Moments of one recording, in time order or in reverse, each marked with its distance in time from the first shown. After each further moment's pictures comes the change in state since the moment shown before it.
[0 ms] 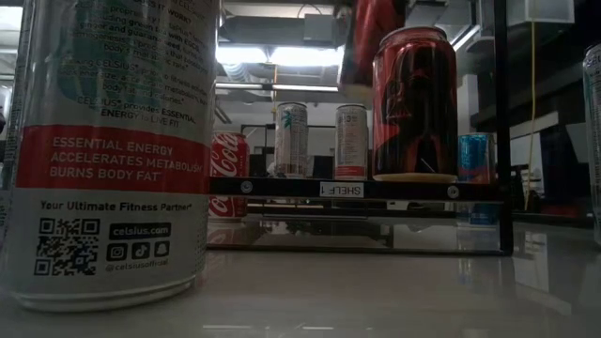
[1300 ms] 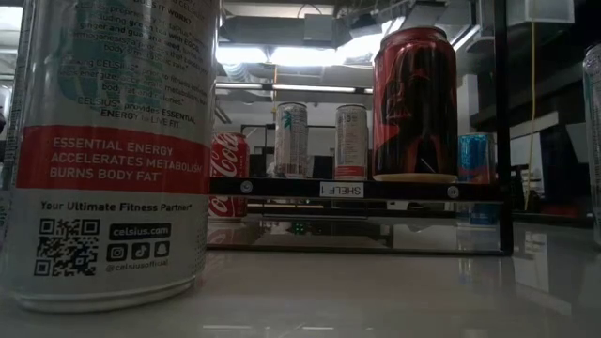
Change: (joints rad) left arm 0.000 -0.002 0.000 0.000 0.004 0.000; right arm 0.416 -0.002 0.197 -0.004 -0.006 0.945
